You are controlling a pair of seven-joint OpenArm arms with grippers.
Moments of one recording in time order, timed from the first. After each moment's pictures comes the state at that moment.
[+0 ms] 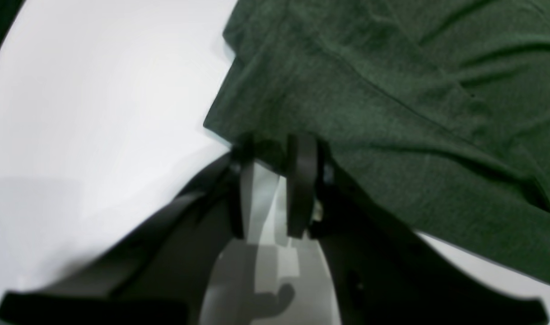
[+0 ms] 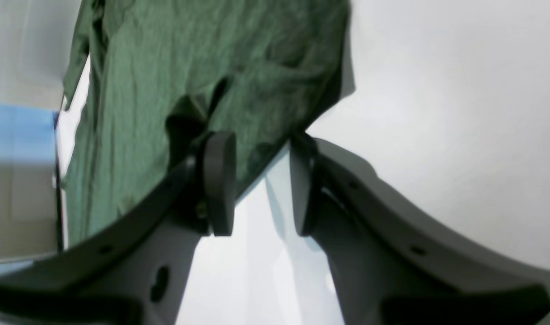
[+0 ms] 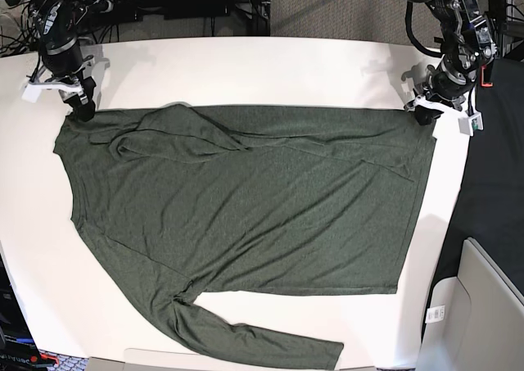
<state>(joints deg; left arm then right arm) 16.2 -12.5 -27.7 94.3 -36.2 -6.6 46.4 -13.0 -1.6 49.8 89.1 48.7 16.1 -46.9</state>
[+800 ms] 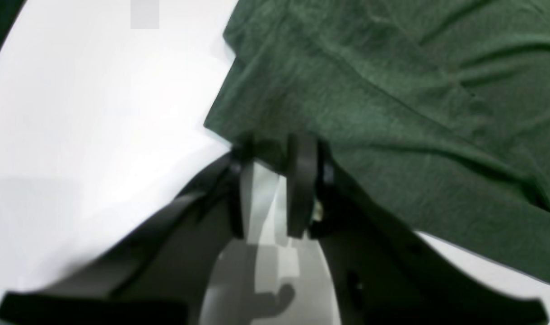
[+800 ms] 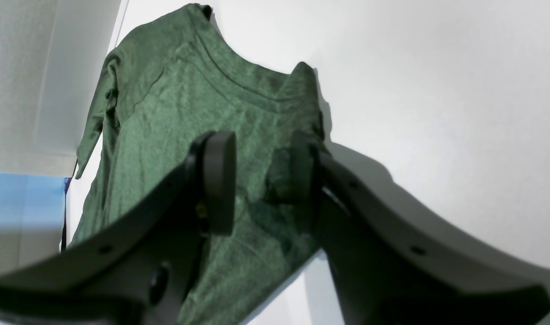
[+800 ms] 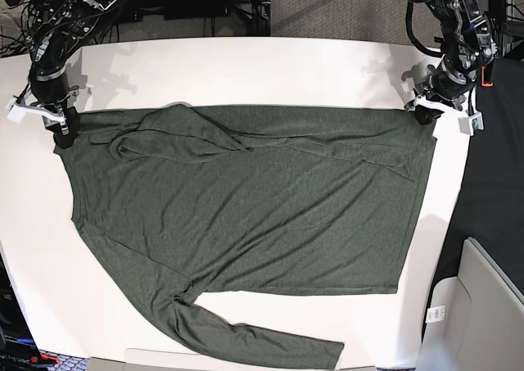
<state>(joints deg) 16.3 -12.5 -27.7 94.3 -36.2 -6.6 46.4 -3.0 0.0 52.6 81.1 44.8 15.9 -42.1</state>
